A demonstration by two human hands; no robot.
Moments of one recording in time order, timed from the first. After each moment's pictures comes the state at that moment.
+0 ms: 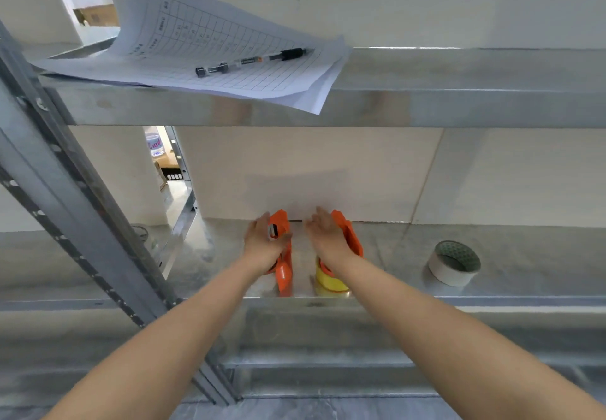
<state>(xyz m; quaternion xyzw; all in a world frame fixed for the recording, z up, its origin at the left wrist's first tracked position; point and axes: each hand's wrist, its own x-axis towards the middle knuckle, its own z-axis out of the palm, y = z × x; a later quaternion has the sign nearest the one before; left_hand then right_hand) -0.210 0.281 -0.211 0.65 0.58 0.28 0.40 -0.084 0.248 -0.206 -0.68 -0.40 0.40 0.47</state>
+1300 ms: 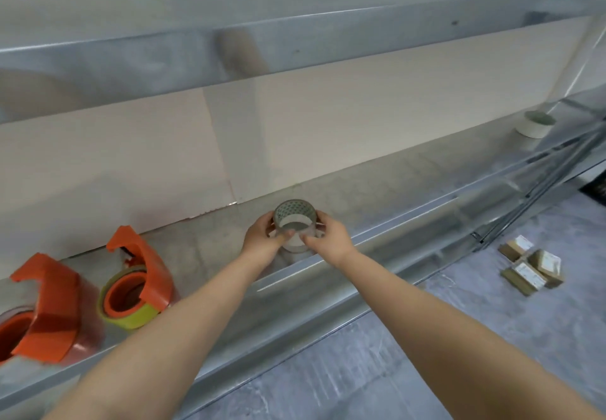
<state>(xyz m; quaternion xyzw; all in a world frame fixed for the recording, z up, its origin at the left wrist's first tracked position) 0.114 0.177 -0.266 0.69 0.39 0.21 0.58 0.220 0.083 -0.266 -0.78 -0.32 0.27 0.47</state>
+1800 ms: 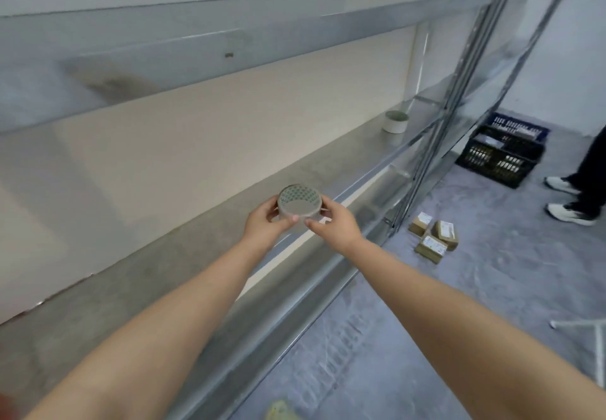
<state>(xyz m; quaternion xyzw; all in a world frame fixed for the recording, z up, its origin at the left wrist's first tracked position) 0.312 0.065 -0.227 0.72 0.19 0.15 0.64 0.381 -0.068 -0.224 -0.82 -0.22 0.13 0.51</state>
